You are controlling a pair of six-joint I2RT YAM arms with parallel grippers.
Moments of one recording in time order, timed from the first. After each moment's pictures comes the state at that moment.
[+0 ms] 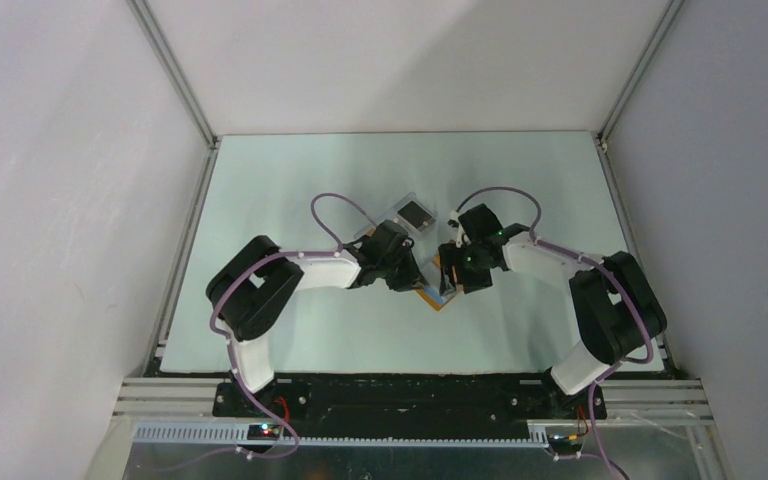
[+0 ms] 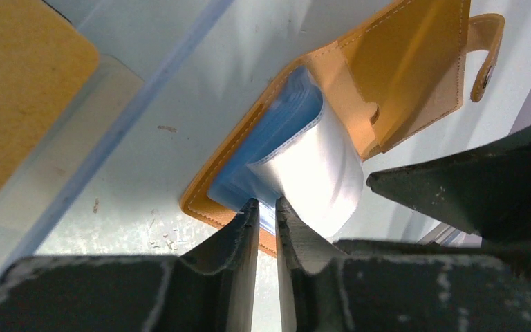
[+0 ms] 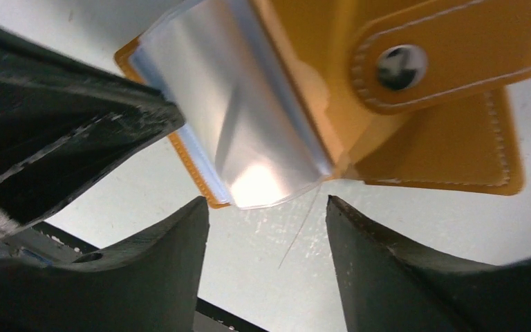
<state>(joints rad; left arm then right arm) -0.77 1.85 0.96 0.02 0.17 -1.01 0.49 1.61 0.94 -0.50 -0.25 0.35</state>
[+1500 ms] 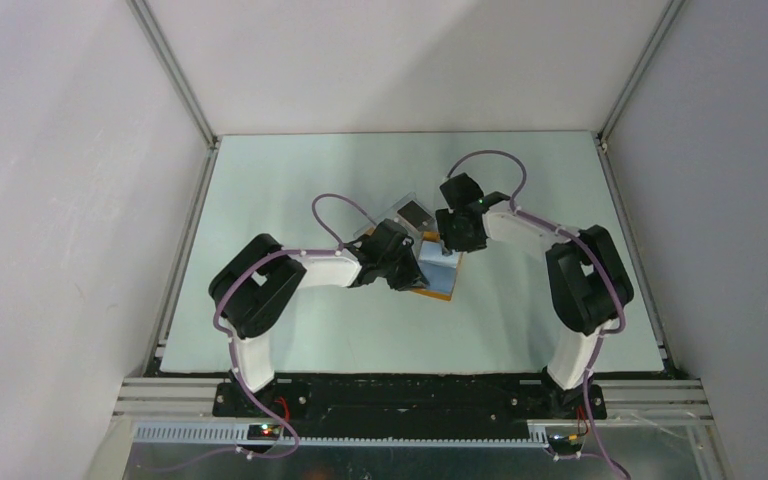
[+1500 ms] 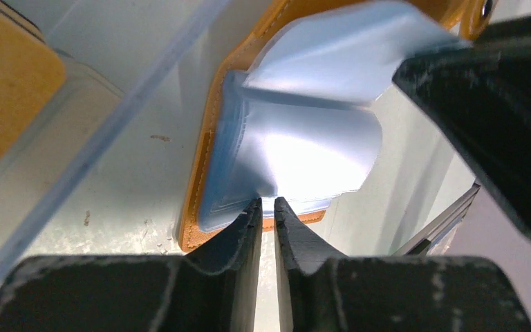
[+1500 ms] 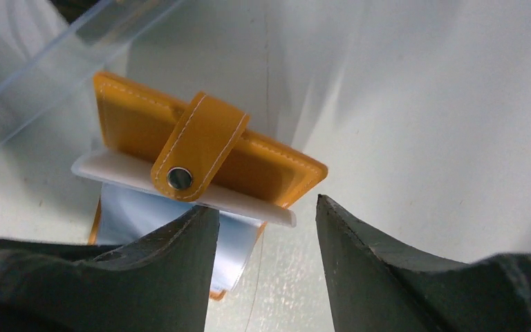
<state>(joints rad) -0.77 1.87 0.97 0.04 0.20 -1.02 0.53 1.79 1.24 -0.58 0.11 0.31</state>
